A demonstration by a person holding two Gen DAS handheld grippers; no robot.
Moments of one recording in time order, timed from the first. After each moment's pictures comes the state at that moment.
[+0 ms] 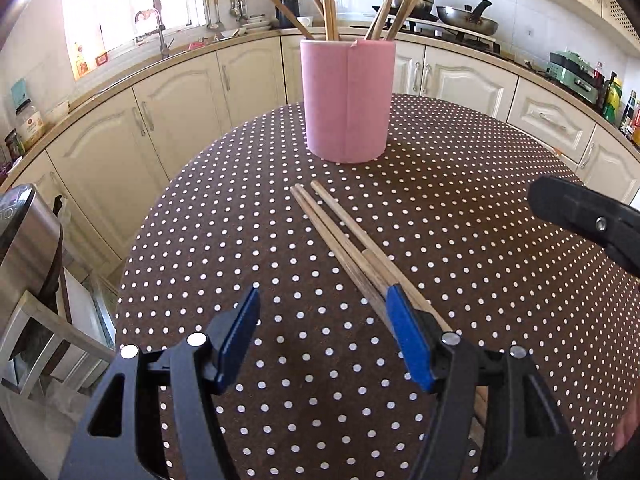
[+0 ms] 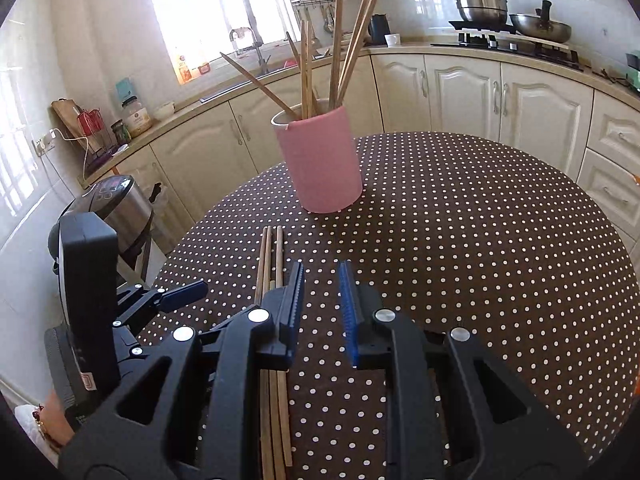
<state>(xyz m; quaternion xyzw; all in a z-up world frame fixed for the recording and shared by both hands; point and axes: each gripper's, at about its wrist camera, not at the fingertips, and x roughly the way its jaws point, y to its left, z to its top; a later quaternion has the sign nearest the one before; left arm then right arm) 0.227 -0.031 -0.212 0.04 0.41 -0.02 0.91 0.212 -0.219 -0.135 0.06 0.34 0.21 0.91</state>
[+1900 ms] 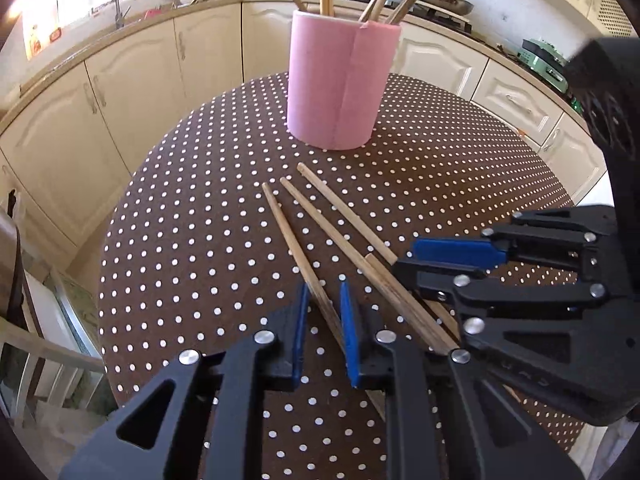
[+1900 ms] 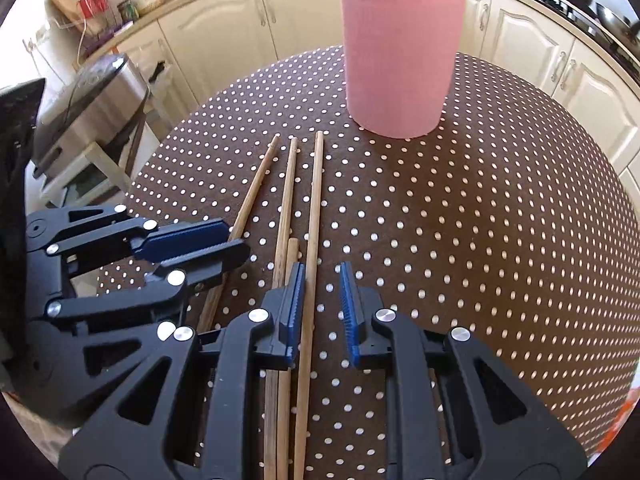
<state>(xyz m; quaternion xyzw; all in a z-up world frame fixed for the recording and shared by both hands) 0.266 -0.005 -0.206 0.00 0.48 -0.11 0.87 0.281 -0.119 -0.178 -0.09 0.50 0.25 0.82</state>
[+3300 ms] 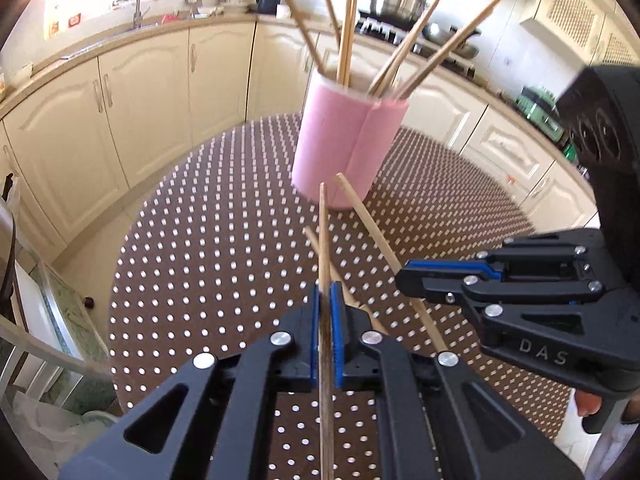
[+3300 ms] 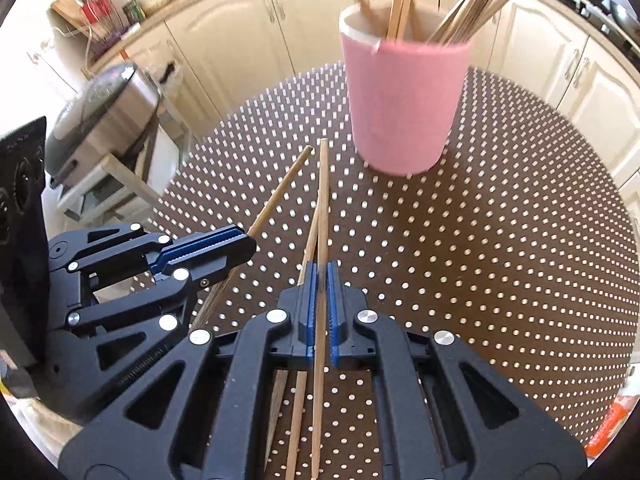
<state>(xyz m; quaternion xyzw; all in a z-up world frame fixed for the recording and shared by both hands) 0.264 0.012 -0.172 -0.06 0.42 -0.12 0.90 0.297 -0.128 -0.145 -0.06 0.52 0.28 0.81</state>
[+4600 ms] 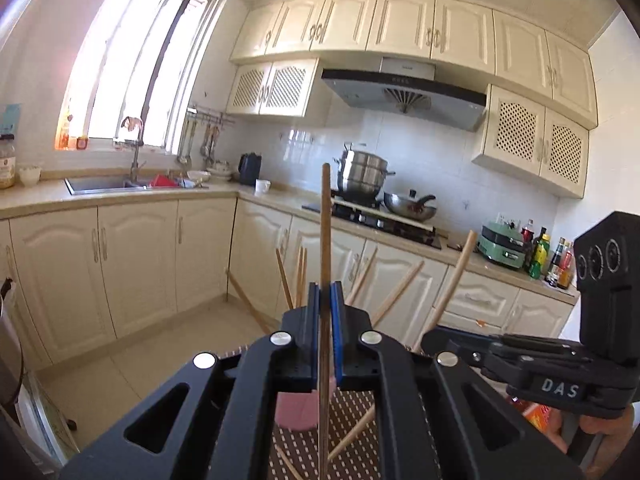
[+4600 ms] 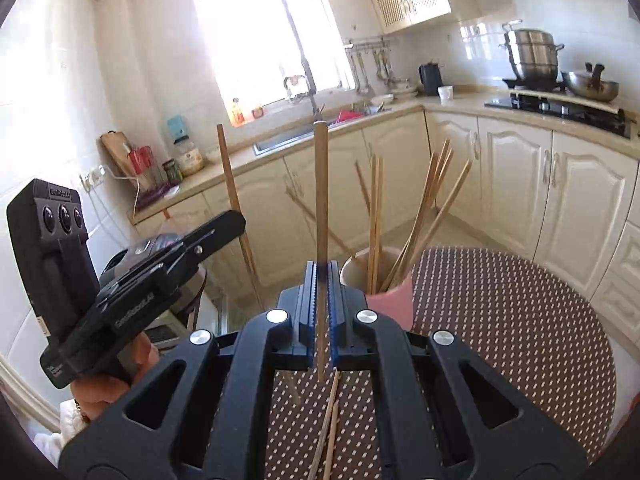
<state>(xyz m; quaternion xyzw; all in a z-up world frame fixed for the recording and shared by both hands) 0.257 0.007 -0.023 -0.09 0.12 -0.13 0.98 0.269 -0.202 -0.001 0.07 0.26 0.30 0.92</state>
